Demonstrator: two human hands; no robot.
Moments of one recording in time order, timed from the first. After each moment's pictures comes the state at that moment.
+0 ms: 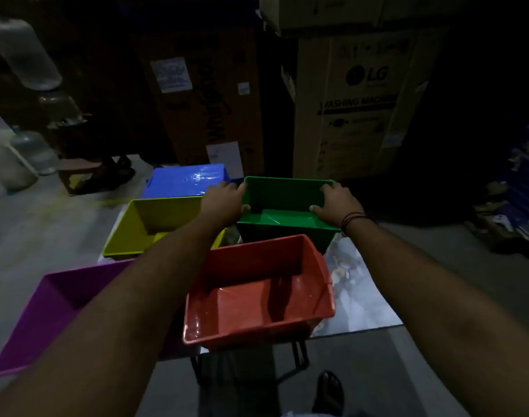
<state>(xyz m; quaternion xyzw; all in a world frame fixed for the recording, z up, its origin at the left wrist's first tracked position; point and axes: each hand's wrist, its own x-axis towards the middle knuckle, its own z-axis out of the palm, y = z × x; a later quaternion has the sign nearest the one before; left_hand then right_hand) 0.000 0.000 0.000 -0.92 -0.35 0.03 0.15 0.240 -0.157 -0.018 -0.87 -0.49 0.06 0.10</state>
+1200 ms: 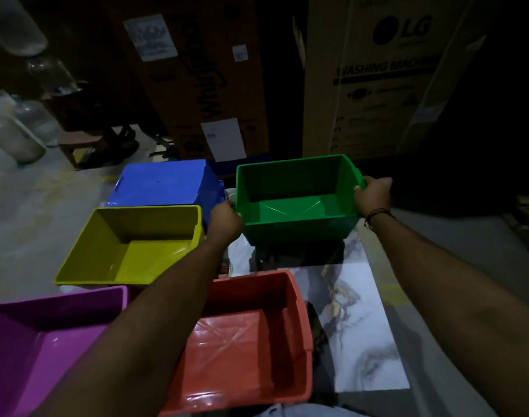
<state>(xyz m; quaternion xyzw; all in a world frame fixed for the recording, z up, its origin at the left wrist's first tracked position) 0.120 0.054 -0.084 -0.77 -0.55 -0.14 -0.28 0.431 -0.070 -0.092 -0.89 -0.29 0.14 0.32</state>
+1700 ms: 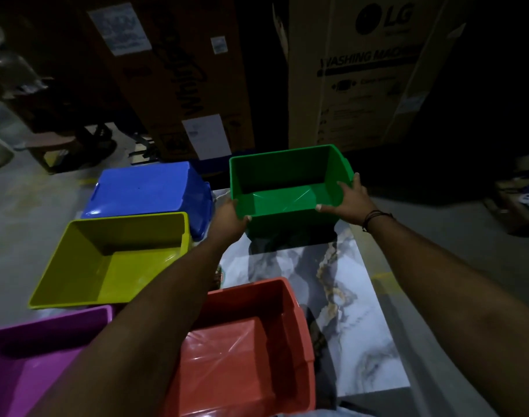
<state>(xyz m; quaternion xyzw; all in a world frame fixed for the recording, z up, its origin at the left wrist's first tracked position) 0.146 0.073 -0.099 -0.83 -0.46 -0.13 -0.29 0.438 -0.065 -0.112 -0.87 -0.41 0.24 0.14</state>
